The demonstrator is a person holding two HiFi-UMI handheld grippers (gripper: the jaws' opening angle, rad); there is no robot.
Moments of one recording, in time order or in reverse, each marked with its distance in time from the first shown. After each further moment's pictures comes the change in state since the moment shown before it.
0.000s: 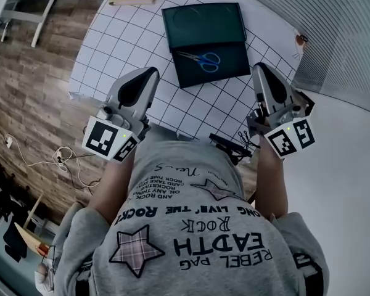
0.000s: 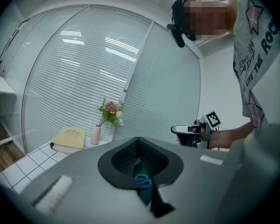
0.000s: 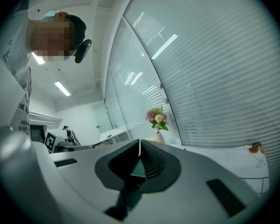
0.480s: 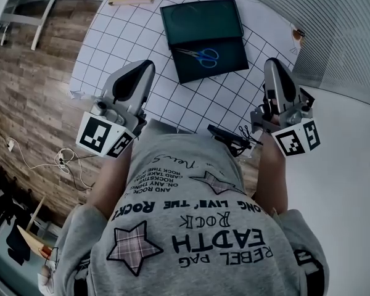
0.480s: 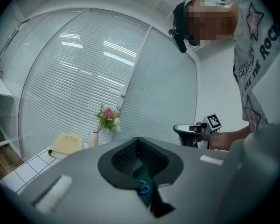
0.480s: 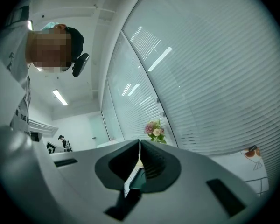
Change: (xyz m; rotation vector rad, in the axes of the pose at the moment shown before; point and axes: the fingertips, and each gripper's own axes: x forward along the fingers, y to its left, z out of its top) left arm -0.007 -0.003 0.025 0.015 -0.045 -0.028; right arm -0.023 0.002 0.039 0.027 -0.150 -0.039
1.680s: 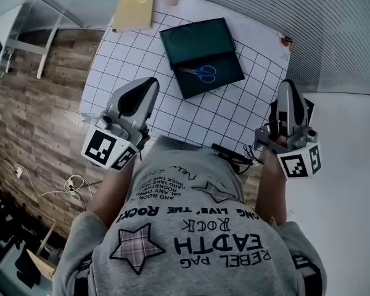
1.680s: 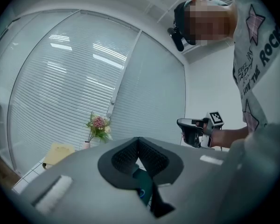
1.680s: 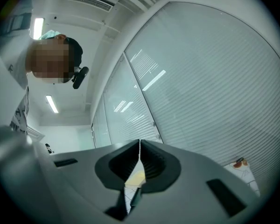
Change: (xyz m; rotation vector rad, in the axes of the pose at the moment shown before) left arm -0.013 -0.019 0.033 0.071 -0.036 -0.118; right arm -0.056 0.033 0.059 -0.029 -0.235 -0.129
